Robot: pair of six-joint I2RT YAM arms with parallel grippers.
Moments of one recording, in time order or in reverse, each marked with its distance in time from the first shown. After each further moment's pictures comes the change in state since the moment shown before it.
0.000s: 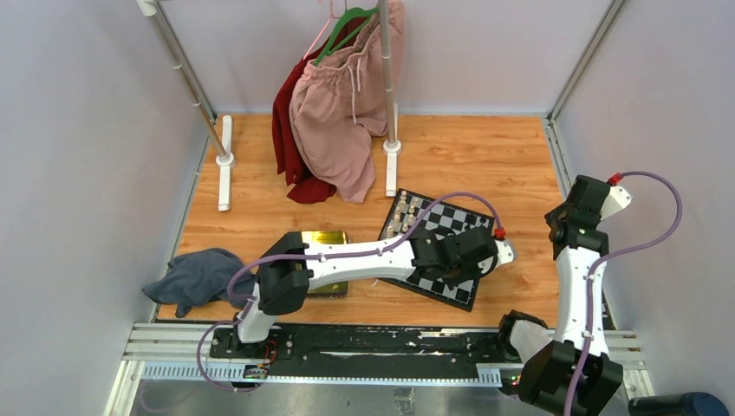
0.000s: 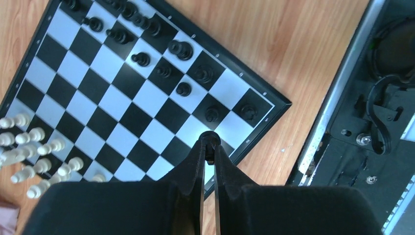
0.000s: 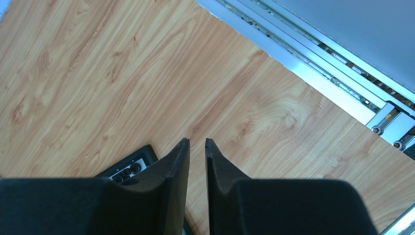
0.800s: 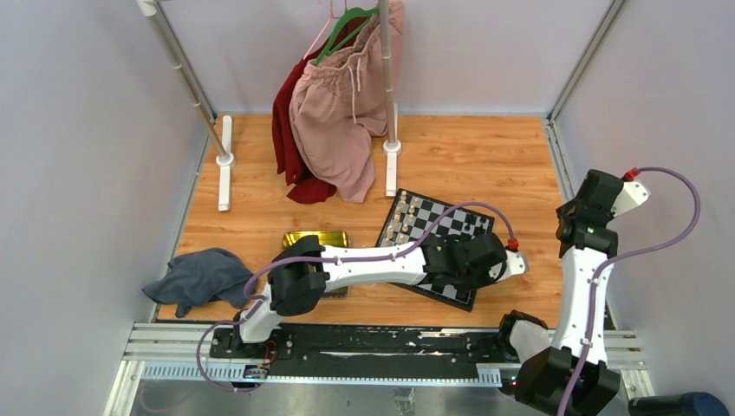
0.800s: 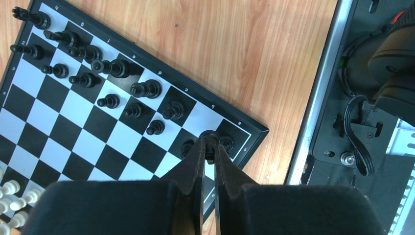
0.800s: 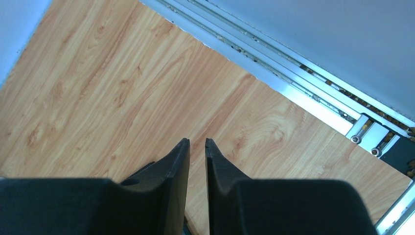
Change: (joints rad) left arm -0.021 0.089 0.043 0.093 0.091 0.068; right arm -0.031 -0.016 0.075 -0.034 0.043 -0.003
